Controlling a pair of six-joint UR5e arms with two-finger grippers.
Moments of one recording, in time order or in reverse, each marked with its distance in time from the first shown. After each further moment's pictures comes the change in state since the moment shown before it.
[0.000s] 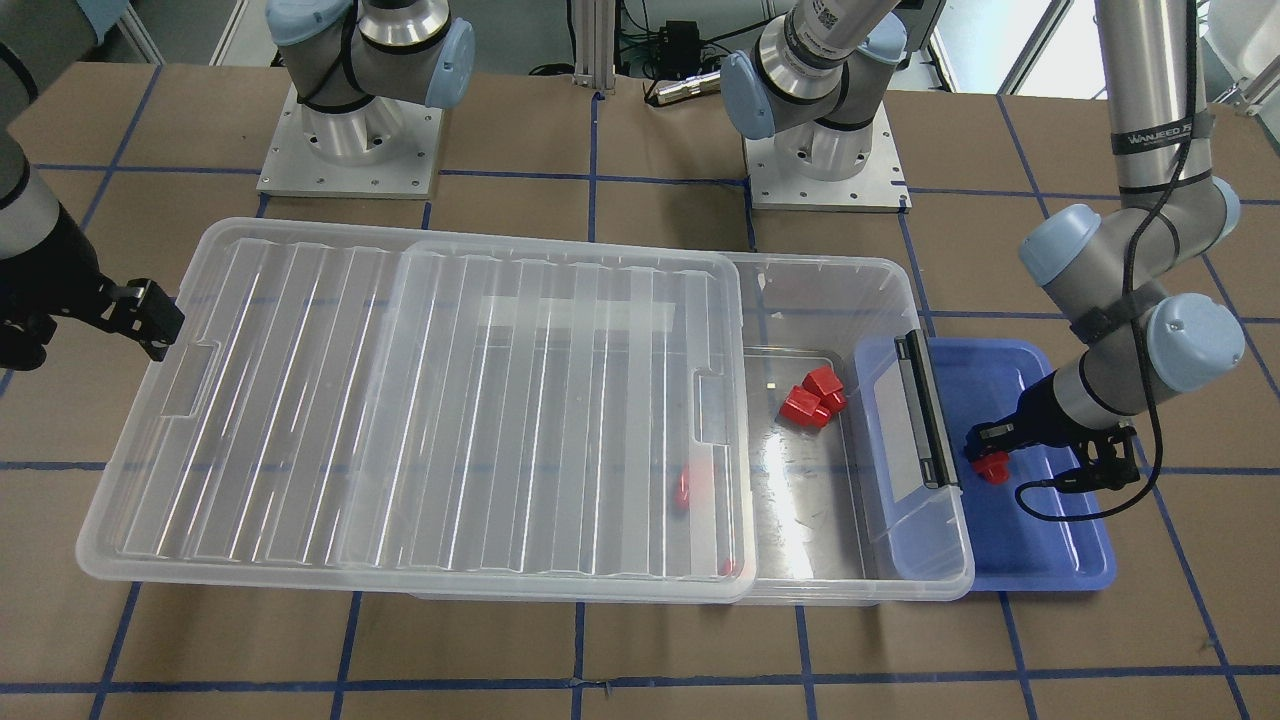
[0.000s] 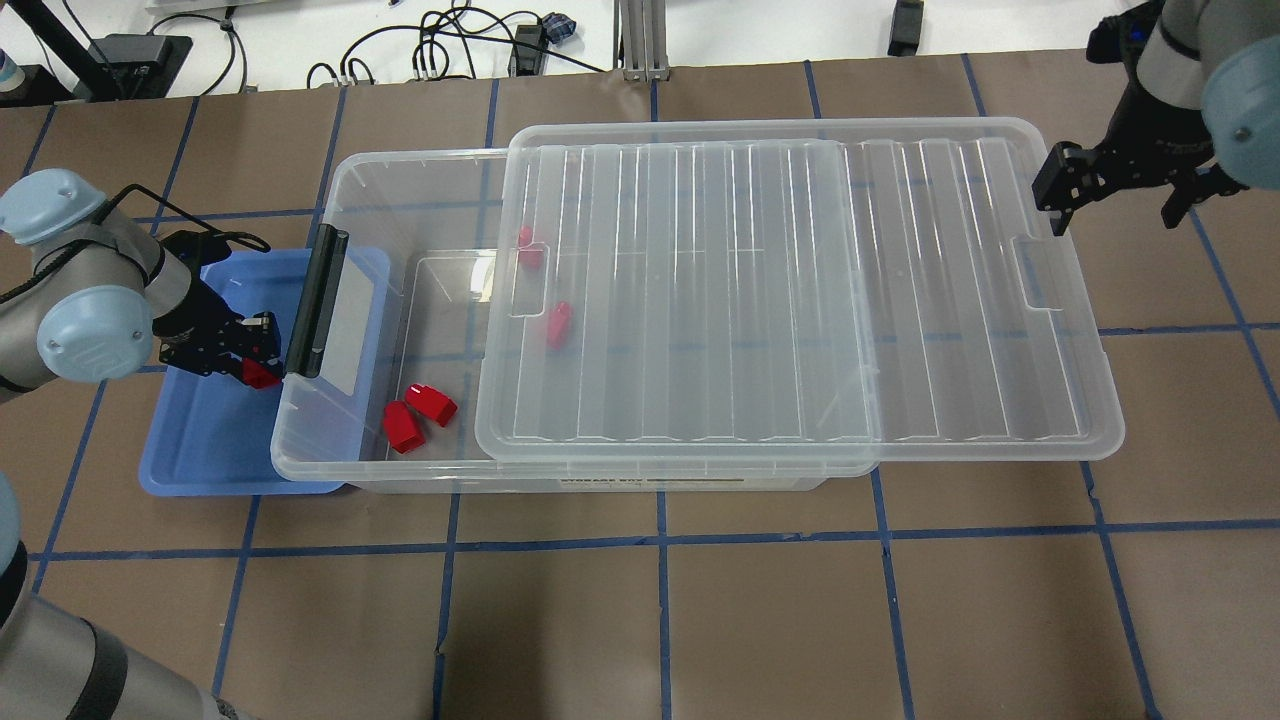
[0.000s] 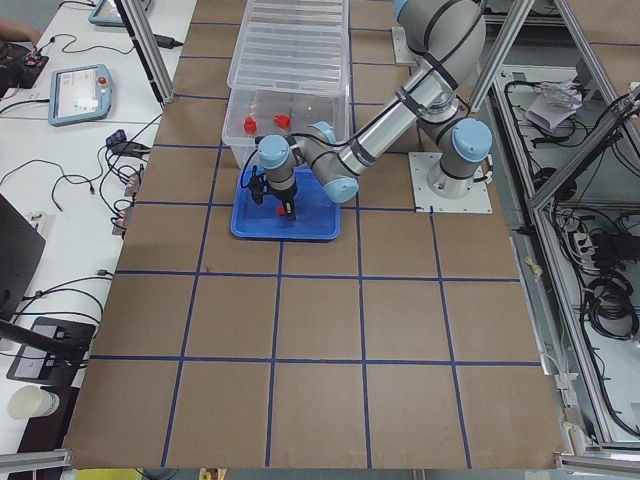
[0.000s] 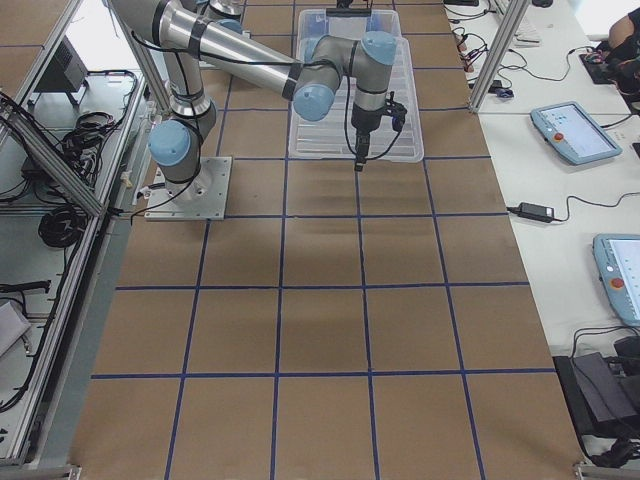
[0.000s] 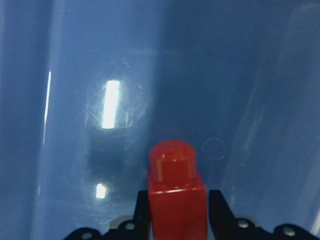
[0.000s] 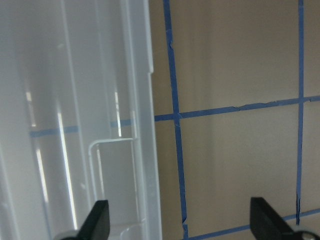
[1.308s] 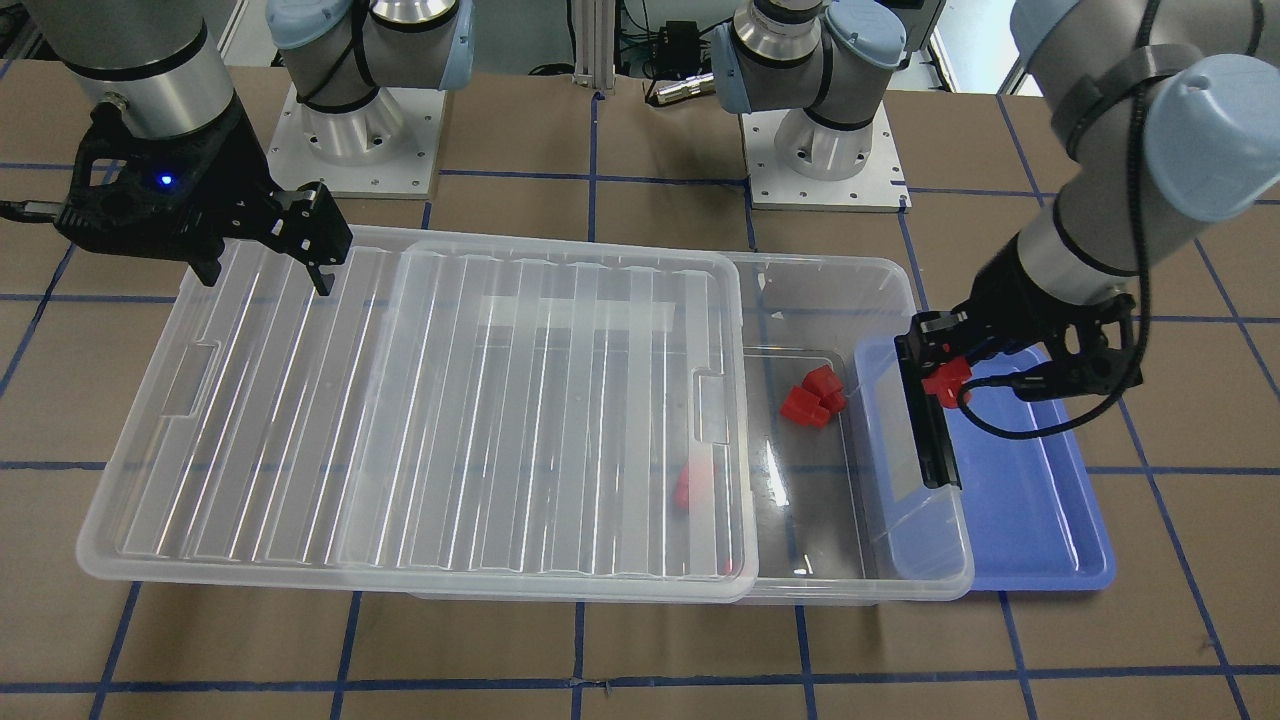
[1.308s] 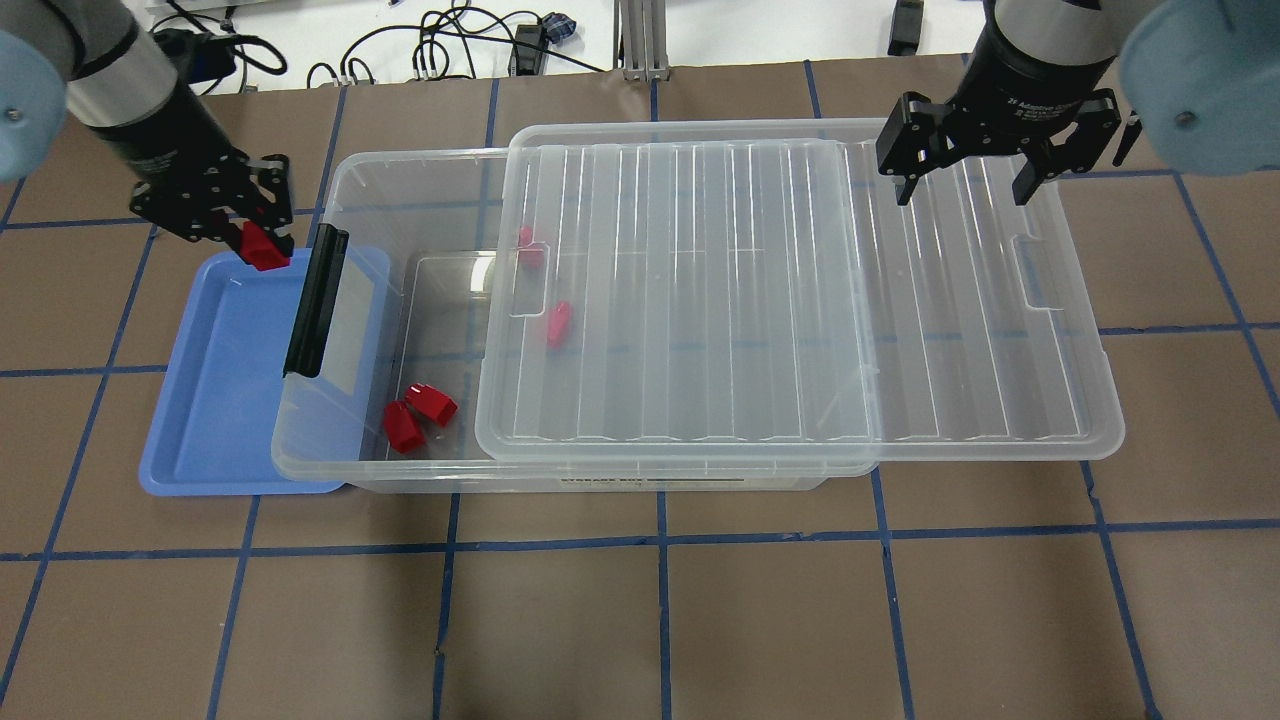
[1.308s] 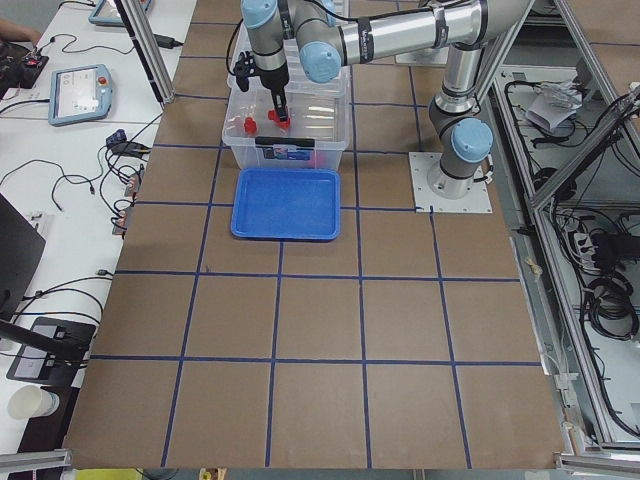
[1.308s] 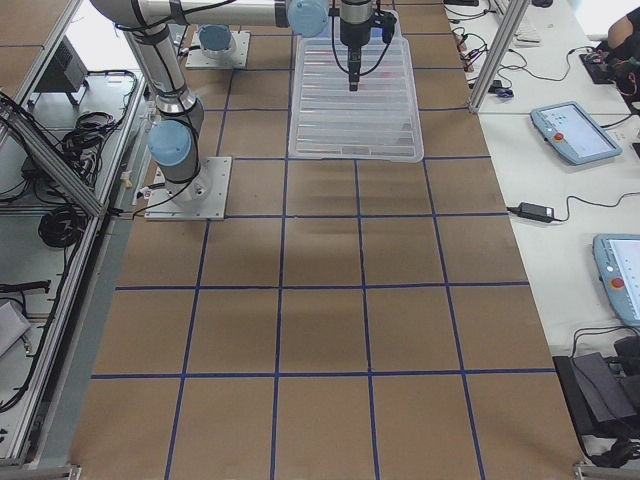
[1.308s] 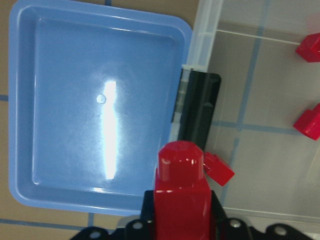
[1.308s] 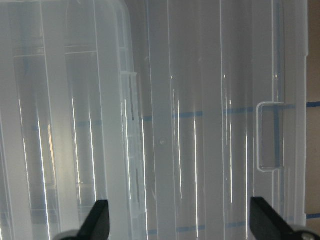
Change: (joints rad) left arm -0.337 0.227 0.348 -0.577 0.015 -0.294; right arm 0.204 -0.076 -0.049 0.091 0.136 0.209
